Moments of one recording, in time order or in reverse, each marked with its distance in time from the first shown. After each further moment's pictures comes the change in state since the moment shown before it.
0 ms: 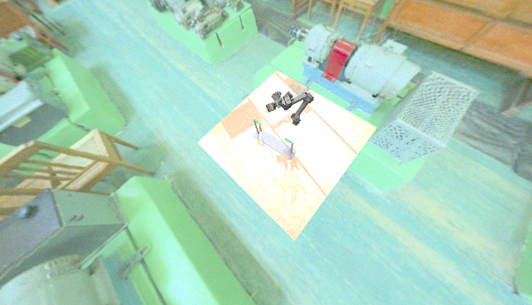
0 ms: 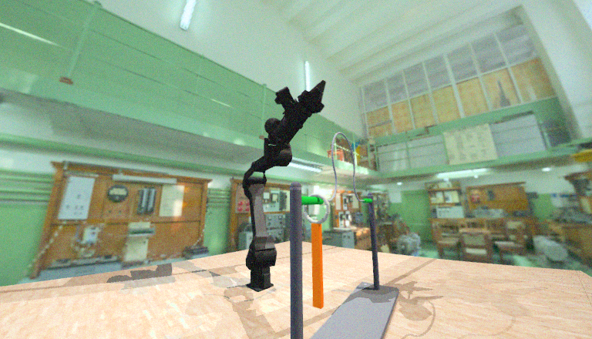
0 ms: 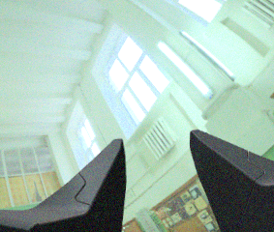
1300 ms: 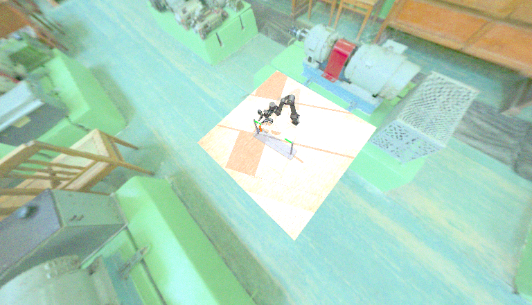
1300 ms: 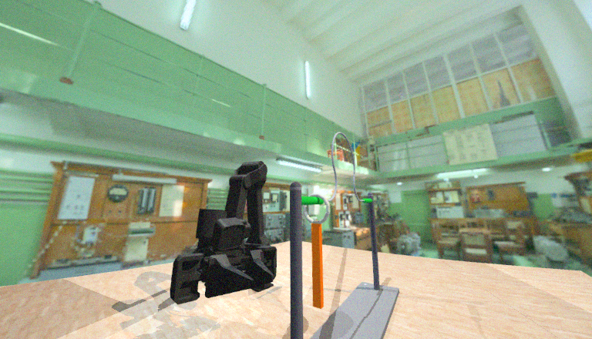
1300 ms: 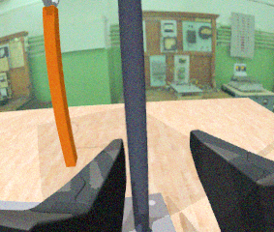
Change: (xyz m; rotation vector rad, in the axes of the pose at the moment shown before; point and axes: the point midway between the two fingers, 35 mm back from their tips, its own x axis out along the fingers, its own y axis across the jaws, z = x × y) arm -0.362 -0.285 -0.058 -0.836 0.711 -0.586
